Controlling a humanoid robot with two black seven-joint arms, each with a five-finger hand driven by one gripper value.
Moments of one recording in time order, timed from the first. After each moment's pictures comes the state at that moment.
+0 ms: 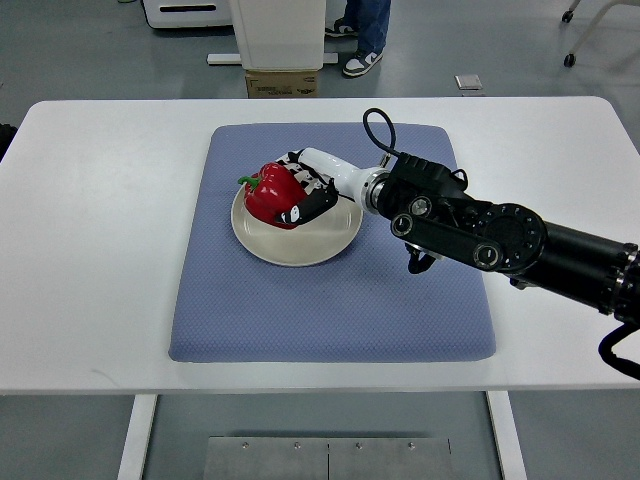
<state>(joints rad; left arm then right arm) -0.05 0.00 -0.22 -0.22 0.02 0.07 -0.06 1.19 0.00 0.08 0.87 -0.81 -0.09 -0.11</state>
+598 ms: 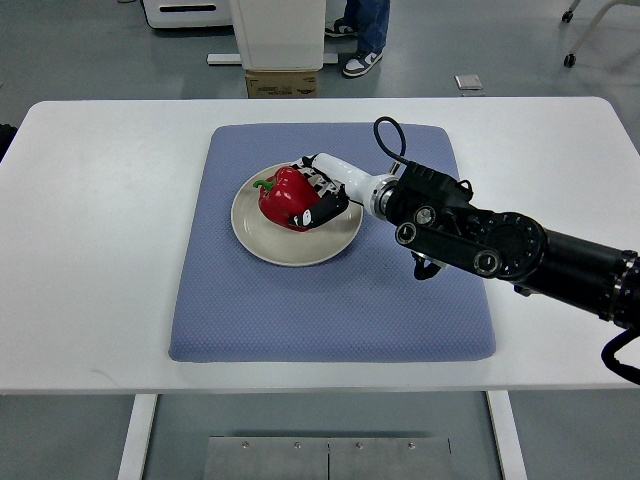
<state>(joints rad) -0.05 0.00 -0.22 -0.22 0.02 0.07 -0.06 1.17 0.00 0.05 0.84 -0.81 -0.13 -0.10</state>
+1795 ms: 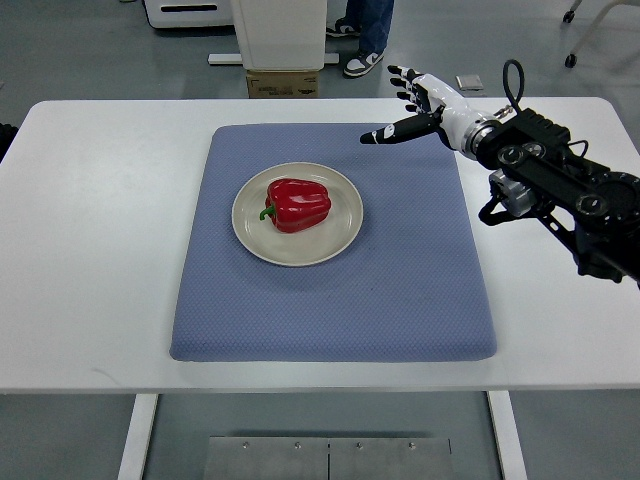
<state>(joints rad) -0.05 0.00 -0.22 -0.22 0.02 0.07 -0.06 1.05 -0.20 0.51 0.84 -0.71 -0.11 -0.09</state>
